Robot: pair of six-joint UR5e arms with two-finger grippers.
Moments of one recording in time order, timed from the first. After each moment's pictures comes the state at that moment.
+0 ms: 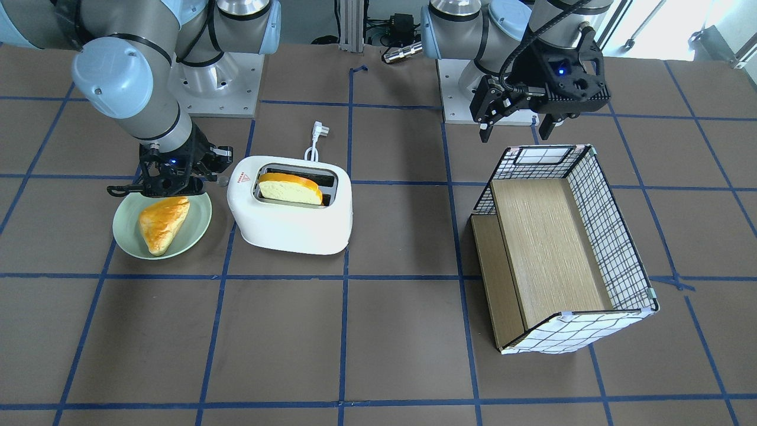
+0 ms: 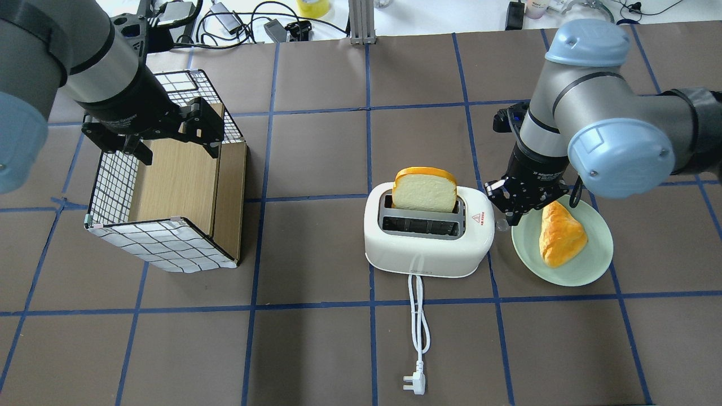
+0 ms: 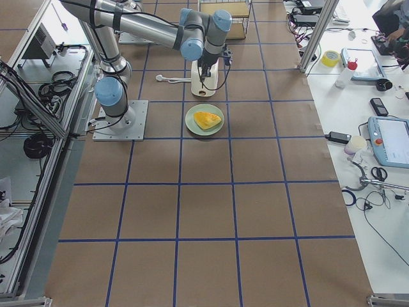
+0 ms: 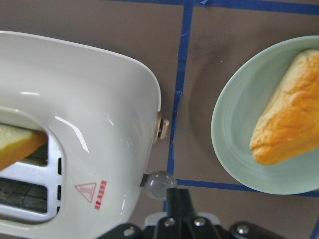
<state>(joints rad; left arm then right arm) -1.57 -1.46 -1.67 -1.52 1.59 -0.08 1.52 -1.53 1.89 -1.69 -1.52 -0.14</state>
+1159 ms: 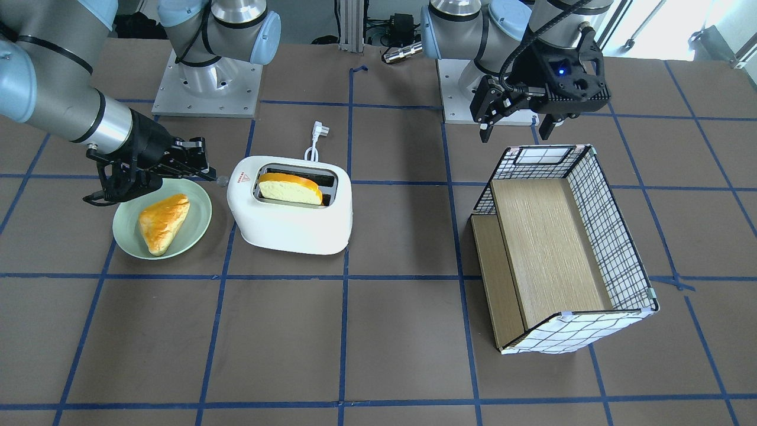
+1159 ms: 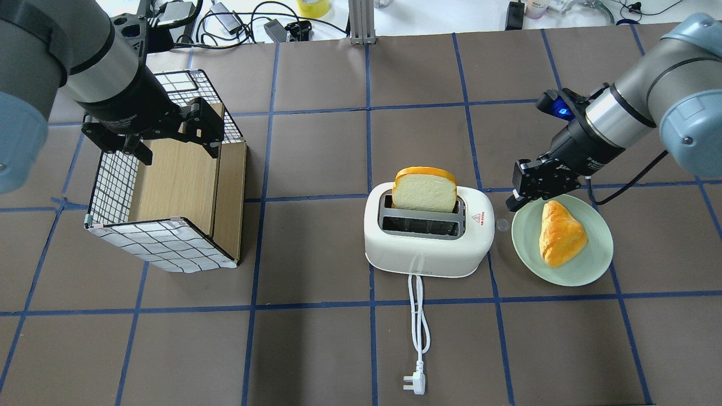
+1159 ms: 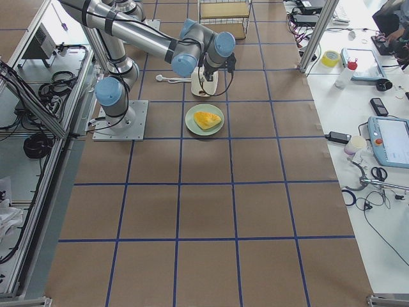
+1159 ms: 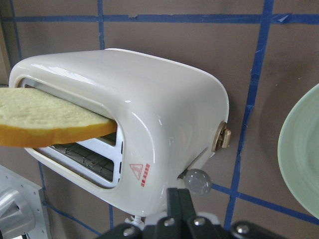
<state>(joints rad) -1.57 -1.46 -1.67 -1.52 1.59 -0.08 1.29 -1.55 1.89 -1.53 -1.14 -0.47</state>
